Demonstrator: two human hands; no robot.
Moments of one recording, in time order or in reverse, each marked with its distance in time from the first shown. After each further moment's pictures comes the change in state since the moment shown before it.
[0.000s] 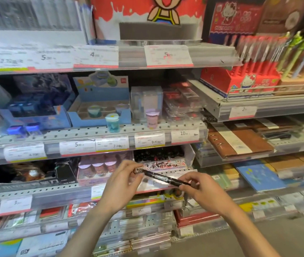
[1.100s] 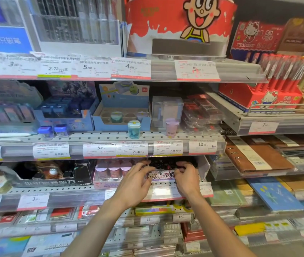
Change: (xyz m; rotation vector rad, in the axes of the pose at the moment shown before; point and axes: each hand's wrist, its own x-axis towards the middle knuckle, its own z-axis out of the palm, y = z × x) left_hand 0.021 -0.021 -0.006 0.174 -0.128 -0.001; right_hand 0.114 -0.008 0.082 0.091 0.426 0.113
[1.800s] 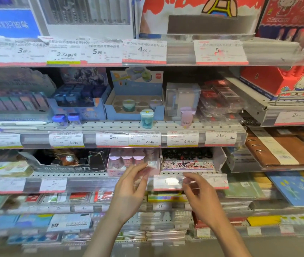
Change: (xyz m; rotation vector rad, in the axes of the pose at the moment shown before) left_hand -0.067 -0.003 -0.013 -0.365 0.277 -0.191; right_hand -0.086 0.009 -0.033 0.024 -0.246 -0.233
